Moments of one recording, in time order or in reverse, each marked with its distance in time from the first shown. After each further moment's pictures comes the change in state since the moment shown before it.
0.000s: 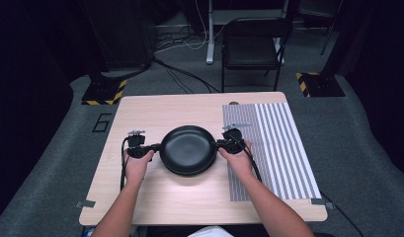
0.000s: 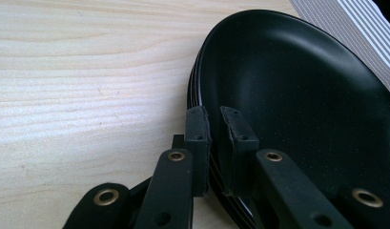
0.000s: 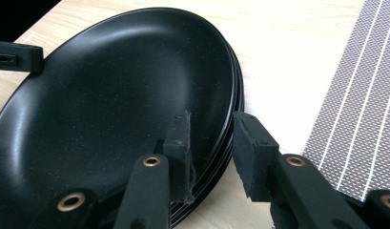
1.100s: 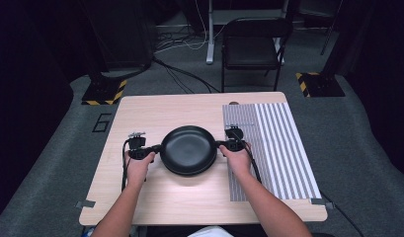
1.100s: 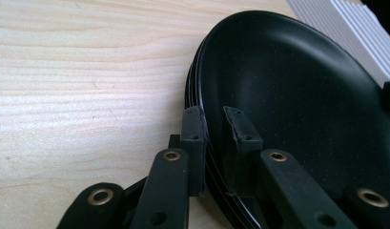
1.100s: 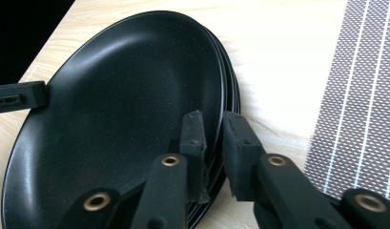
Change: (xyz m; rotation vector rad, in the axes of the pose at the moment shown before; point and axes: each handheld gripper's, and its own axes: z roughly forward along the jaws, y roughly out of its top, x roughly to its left) left arm 0.000 -0.007 0.002 -0.025 -0.012 -0.054; right arm -0.009 0.000 0.008 0.026 0.028 0.210
